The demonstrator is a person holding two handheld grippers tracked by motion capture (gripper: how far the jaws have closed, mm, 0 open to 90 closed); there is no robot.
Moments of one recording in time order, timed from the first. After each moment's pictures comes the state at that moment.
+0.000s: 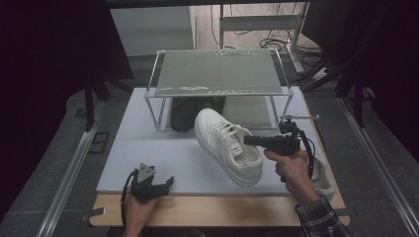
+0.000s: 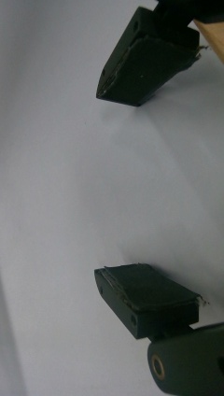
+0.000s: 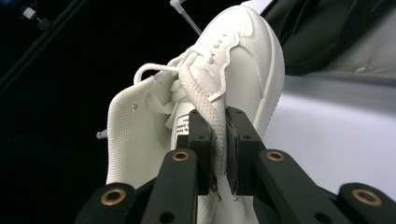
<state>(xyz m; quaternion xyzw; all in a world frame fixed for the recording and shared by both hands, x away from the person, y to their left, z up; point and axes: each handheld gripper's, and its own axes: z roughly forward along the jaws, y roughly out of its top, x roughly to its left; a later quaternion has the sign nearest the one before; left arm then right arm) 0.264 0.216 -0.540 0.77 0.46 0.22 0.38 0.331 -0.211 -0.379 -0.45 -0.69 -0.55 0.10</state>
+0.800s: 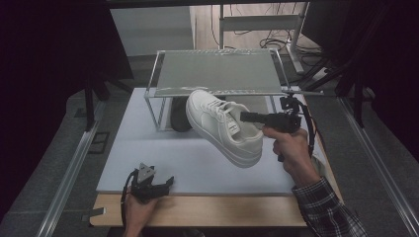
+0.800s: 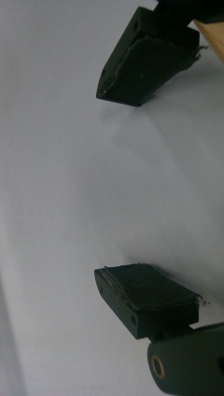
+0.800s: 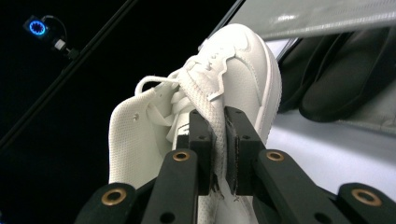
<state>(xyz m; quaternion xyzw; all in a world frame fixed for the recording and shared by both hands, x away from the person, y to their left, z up) 0.264 0.216 -0.540 0.77 0.46 0.22 0.38 0.353 -0.199 -0.317 -0.45 -0.67 -0.58 0.11</state>
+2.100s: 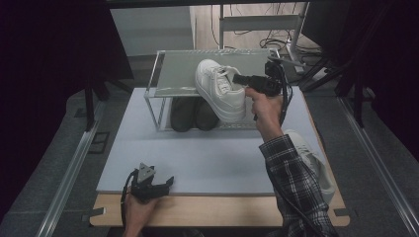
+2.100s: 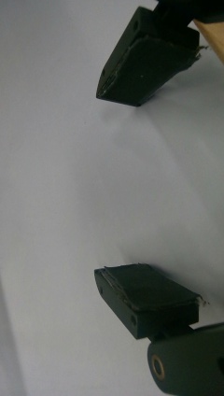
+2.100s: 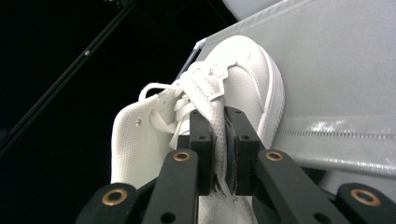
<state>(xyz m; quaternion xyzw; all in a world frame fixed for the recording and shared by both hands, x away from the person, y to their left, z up) 0.264 0.216 -0.540 0.77 0.46 0.22 0.38 0.450 -0.166 -0.307 -0.55 -0.59 -0.59 0.02</state>
